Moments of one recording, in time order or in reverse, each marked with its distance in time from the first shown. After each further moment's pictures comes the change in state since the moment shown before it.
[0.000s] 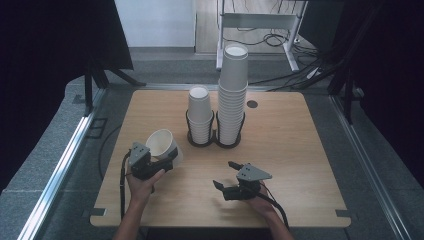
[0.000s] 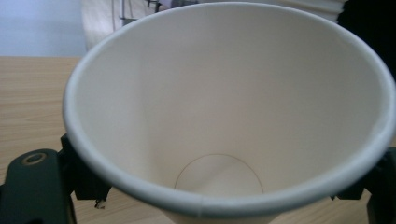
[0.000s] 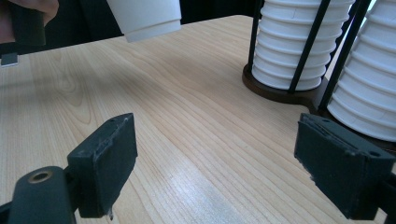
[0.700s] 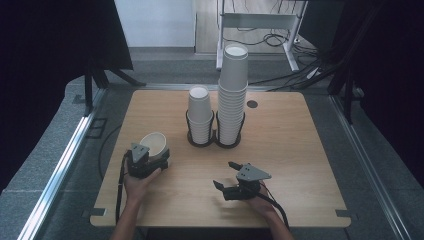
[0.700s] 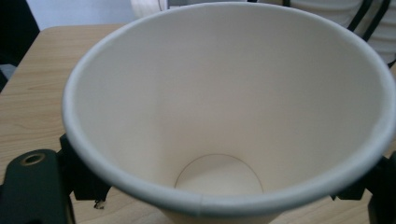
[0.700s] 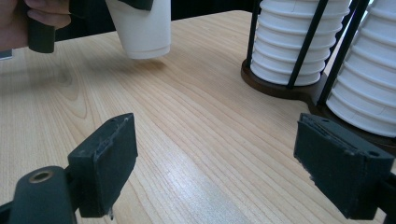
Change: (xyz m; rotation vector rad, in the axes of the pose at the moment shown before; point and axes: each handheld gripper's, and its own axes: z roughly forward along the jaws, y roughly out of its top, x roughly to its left) left arm 0.020 -0.018 0.015 0.135 0.202 0.068; right arm -0.001 -0.002 0.001 0.017 -0.006 -0.006
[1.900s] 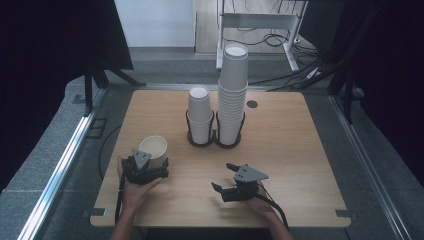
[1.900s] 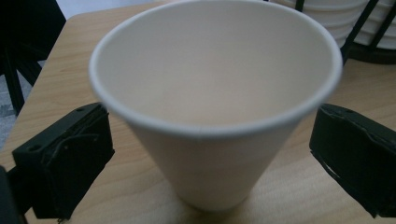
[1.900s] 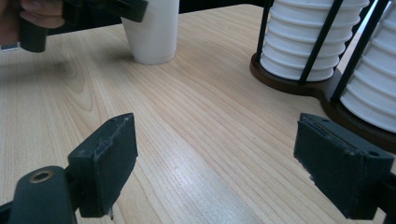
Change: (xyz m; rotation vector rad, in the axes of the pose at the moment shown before) left arm -0.003 -0.015 -0.015 0.070 0.077 0.069; right arm 0.004 -0.002 0.005 0.020 0.026 -0.013
